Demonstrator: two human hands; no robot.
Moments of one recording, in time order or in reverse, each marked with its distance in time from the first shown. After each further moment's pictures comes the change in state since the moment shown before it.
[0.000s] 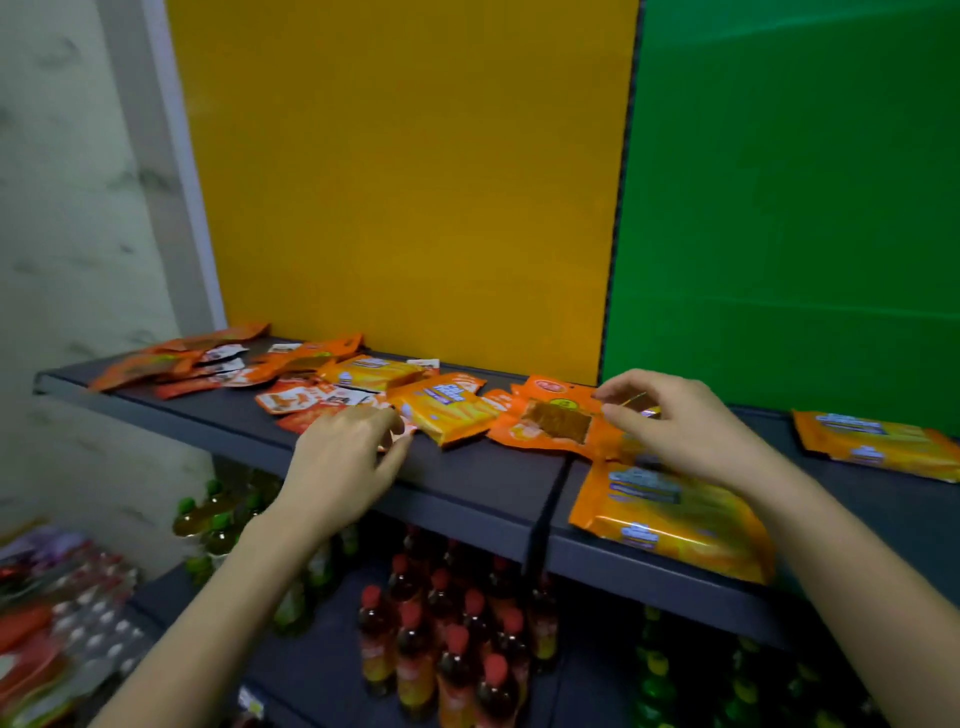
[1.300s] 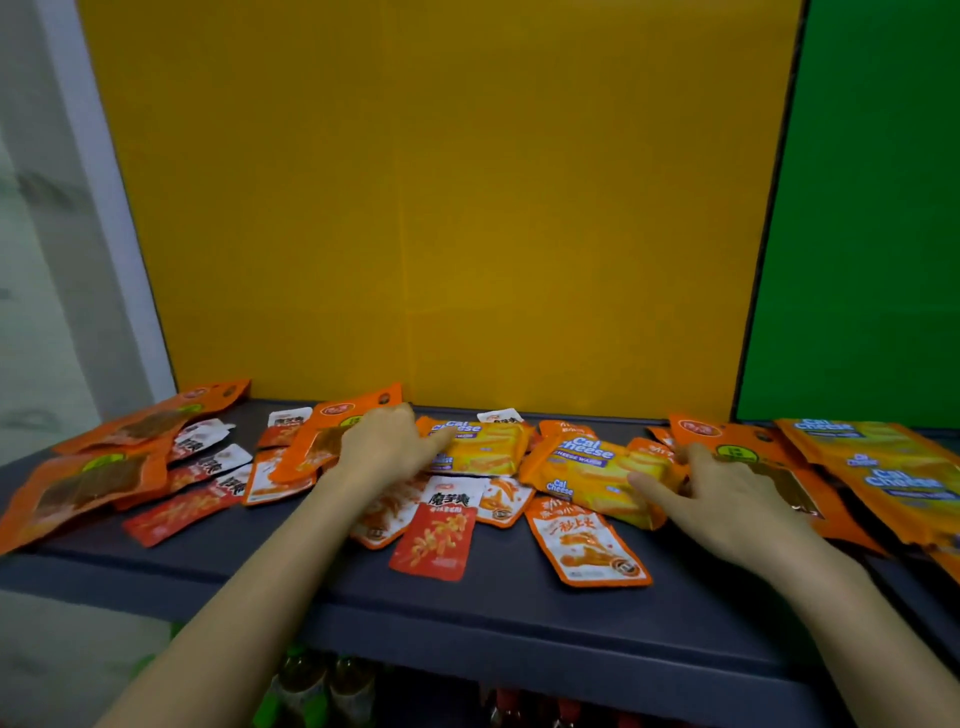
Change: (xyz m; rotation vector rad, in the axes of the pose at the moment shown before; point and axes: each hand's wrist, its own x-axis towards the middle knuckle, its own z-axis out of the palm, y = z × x) left_hand 0.177 -0.218 0.101 -0.080 -0.390 -0.132; right_hand 0.128 -0.089 0.175 -0.355 -0.015 0.674
